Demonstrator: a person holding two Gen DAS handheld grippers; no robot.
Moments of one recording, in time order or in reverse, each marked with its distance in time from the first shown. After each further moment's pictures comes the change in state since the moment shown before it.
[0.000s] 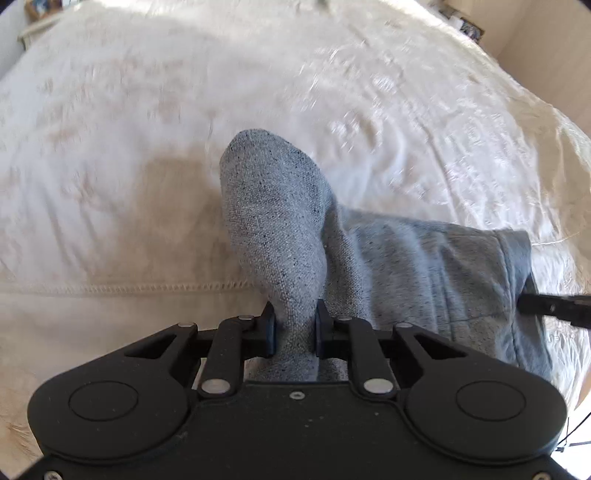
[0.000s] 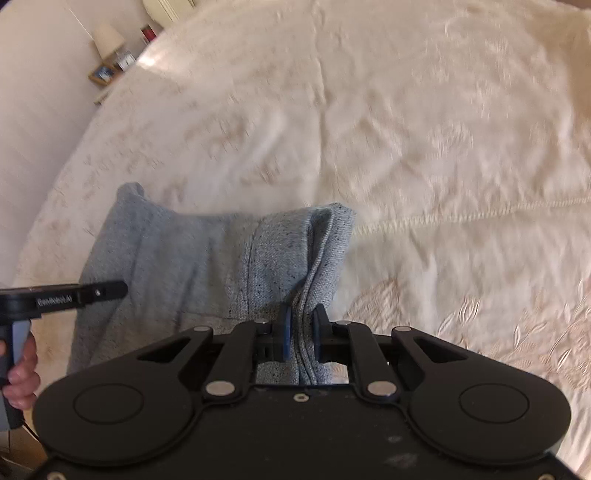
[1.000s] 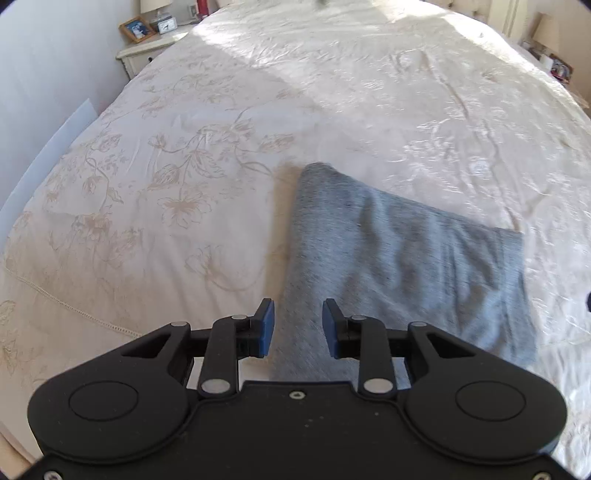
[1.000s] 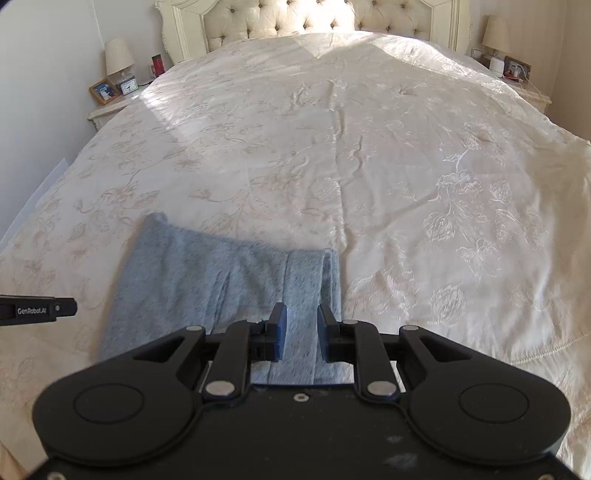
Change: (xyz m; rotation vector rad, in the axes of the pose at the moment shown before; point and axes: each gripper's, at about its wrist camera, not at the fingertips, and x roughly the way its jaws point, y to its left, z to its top) left arm -0.047 -0.002 0.067 -0.122 -0.069 0.334; right arm -0.021 0.078 0.081 -0.163 -0.187 -0.177
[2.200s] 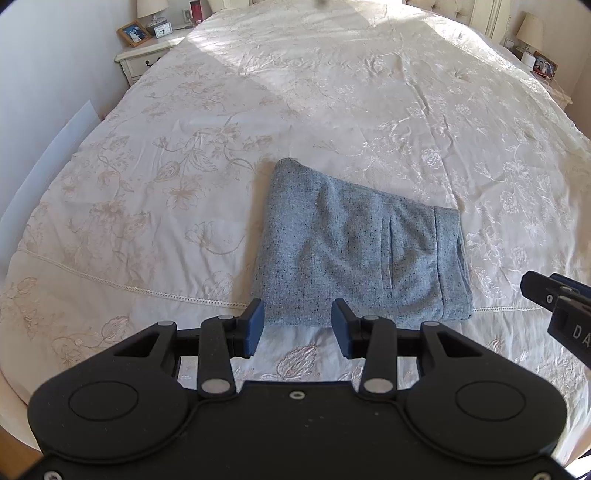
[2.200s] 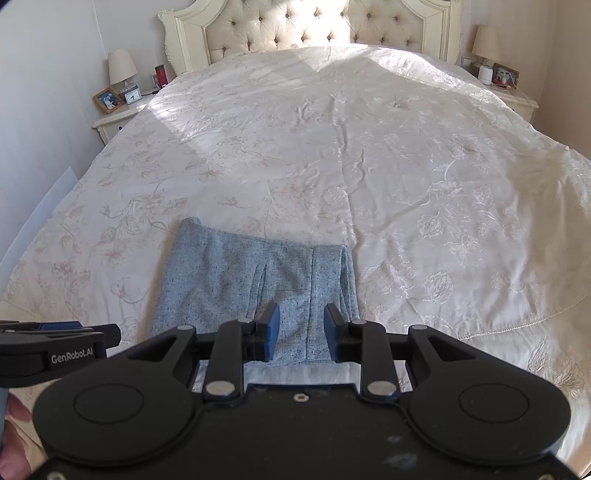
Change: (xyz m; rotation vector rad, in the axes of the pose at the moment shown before) left arm -0.075 -0.028 -0.021 -0.005 0.019 -0.019; right arm -0.078 0.040 -0.013 0.018 -0.020 -0.027
